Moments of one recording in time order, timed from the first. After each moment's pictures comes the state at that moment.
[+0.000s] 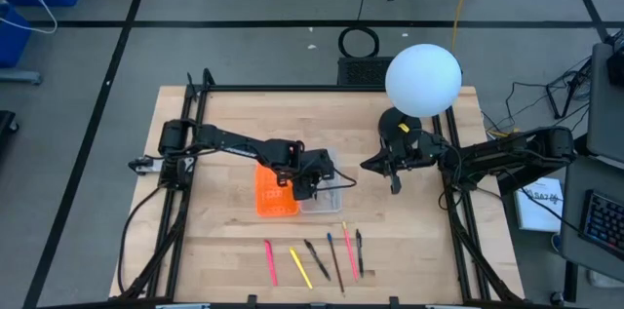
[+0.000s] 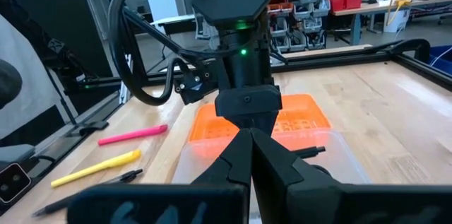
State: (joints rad) left arm 0.00 1.96 1.35 -0.53 0.02 1.55; right arm -0.17 1.12 0.14 0.93 -0.29 0.14
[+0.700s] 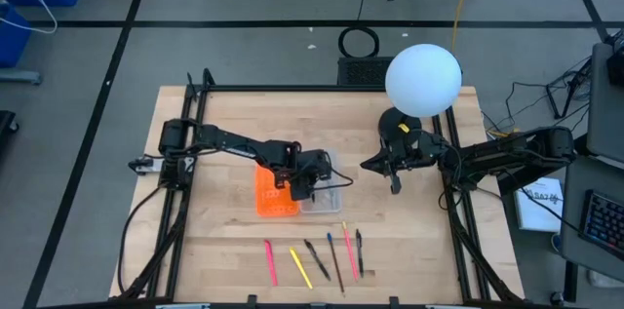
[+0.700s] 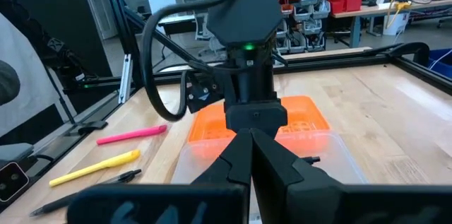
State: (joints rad) left arm 0.02 1.96 1.27 -0.46 0.06 1.52; right arm -0.17 1.12 0.14 0.93 -0.29 0.13
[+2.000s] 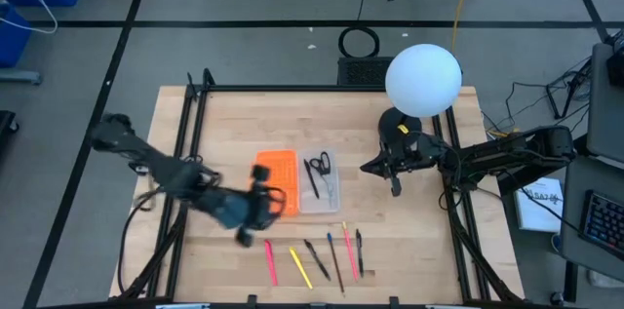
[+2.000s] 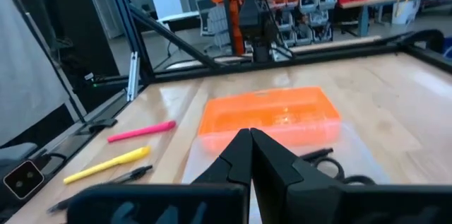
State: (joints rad) left arm -0.56 1.39 1.36 -0.73 -0.38 -0.02; right arm -0.14 1.12 0.14 0.92 -0.28 0.16
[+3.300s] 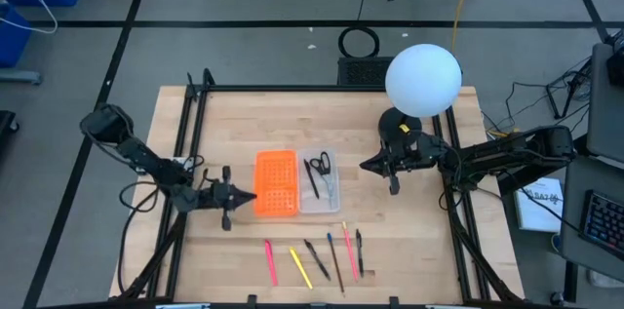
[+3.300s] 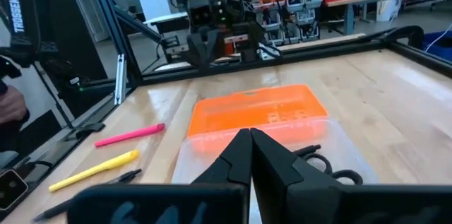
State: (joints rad) left arm -0.73 1.23 0.01 1.03 -0.79 -0.19; right arm -0.14 1.12 0.14 0.91 -0.24 0.17
